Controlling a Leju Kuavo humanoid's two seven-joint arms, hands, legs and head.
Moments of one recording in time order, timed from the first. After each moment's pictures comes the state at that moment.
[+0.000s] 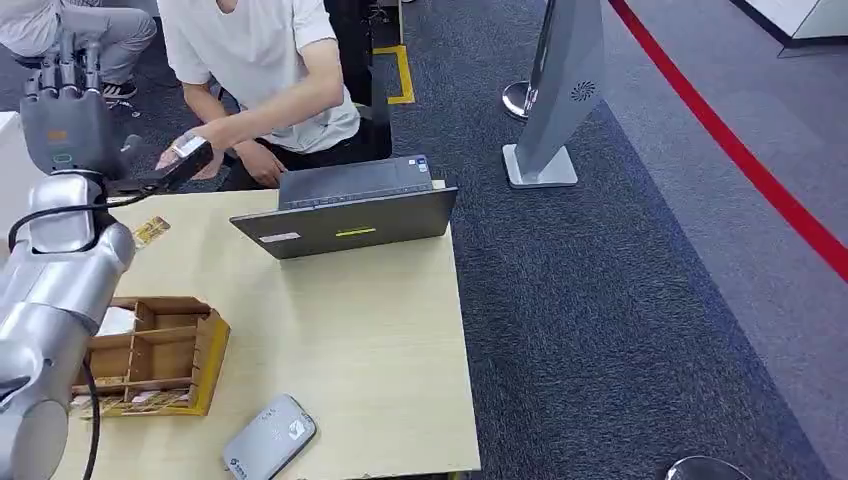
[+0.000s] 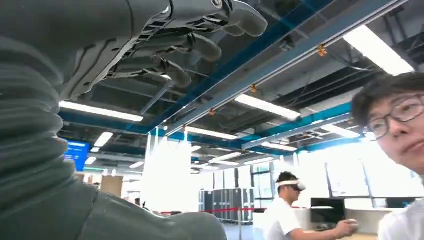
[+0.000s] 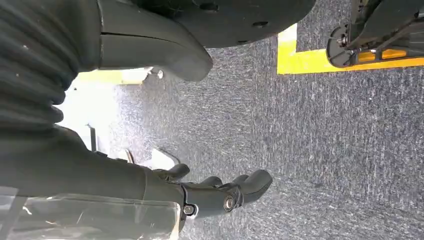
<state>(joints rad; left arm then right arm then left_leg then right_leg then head) -1.07 0.10 -0.28 -0.42 -1.50 0.64 0.06 -0.11 0.25 -1.06 -0.22 1.32 -0.28 0.16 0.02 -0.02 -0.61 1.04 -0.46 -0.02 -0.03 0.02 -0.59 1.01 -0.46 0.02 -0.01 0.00</state>
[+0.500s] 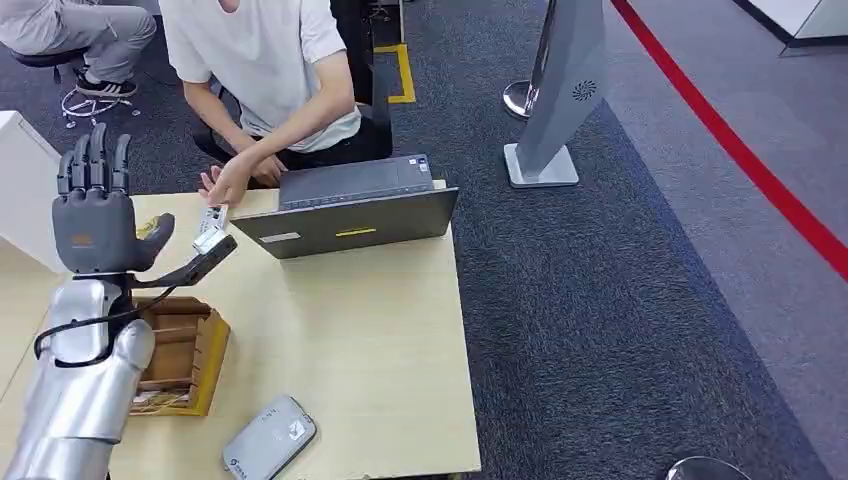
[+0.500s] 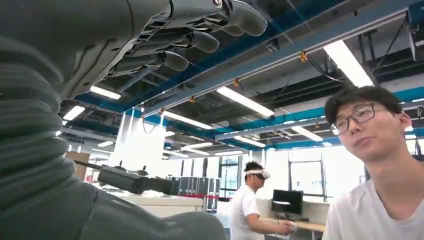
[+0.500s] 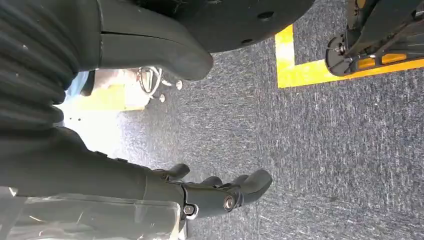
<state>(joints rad) -0.55 0.14 -0.27 -1.11 -1.34 0.52 -0.02 -0.10 0.25 -1.11 -0.22 1.24 -0.29 0.14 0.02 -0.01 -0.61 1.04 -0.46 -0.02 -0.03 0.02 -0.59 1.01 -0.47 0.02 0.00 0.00</state>
